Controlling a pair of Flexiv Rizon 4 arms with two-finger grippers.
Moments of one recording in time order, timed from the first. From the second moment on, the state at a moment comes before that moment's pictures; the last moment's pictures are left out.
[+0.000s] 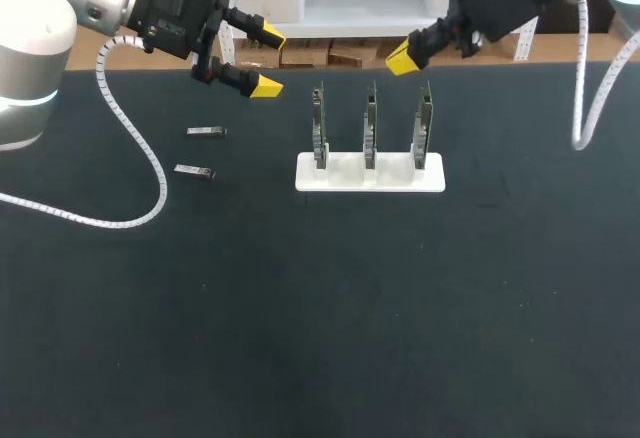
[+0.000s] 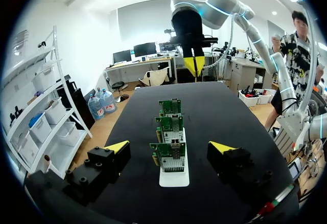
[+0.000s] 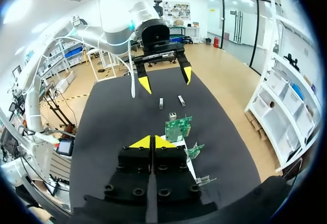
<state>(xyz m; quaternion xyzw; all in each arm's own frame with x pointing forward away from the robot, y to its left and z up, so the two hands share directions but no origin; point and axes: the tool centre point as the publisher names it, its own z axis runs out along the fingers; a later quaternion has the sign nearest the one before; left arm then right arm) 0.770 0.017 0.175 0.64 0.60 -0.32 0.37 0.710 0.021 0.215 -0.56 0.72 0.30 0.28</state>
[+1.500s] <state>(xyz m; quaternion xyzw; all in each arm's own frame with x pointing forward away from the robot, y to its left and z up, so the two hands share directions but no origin) 0.770 0.017 0.175 0.64 0.60 -0.32 0.37 0.695 0.008 0.221 -0.59 0.70 0.29 0.27</state>
